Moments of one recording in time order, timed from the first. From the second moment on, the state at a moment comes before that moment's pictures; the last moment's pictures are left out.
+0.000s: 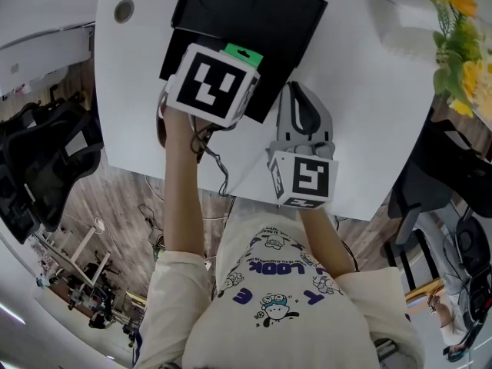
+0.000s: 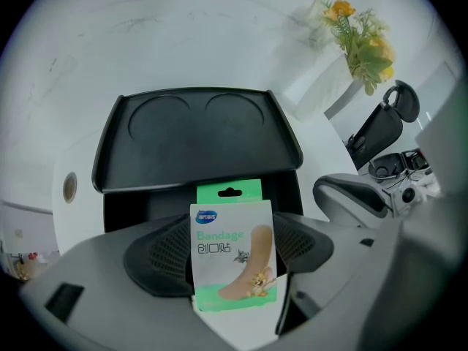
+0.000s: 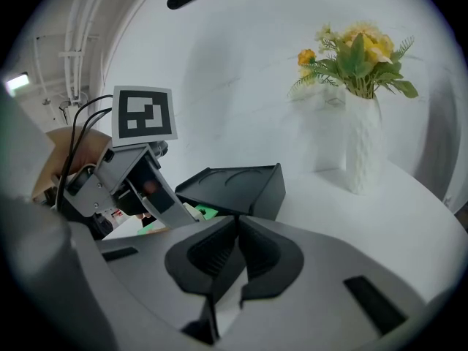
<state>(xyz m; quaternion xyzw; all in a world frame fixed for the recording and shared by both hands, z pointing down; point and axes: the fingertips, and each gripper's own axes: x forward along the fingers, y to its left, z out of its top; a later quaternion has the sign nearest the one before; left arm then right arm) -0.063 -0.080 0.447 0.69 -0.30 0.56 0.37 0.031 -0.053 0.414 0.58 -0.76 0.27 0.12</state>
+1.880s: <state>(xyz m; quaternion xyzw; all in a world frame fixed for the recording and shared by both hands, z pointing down) -0.102 0.027 0.256 0.82 -0.51 0.17 0.18 -0.012 0.037 0.263 0.60 -0.79 0.11 0.06</state>
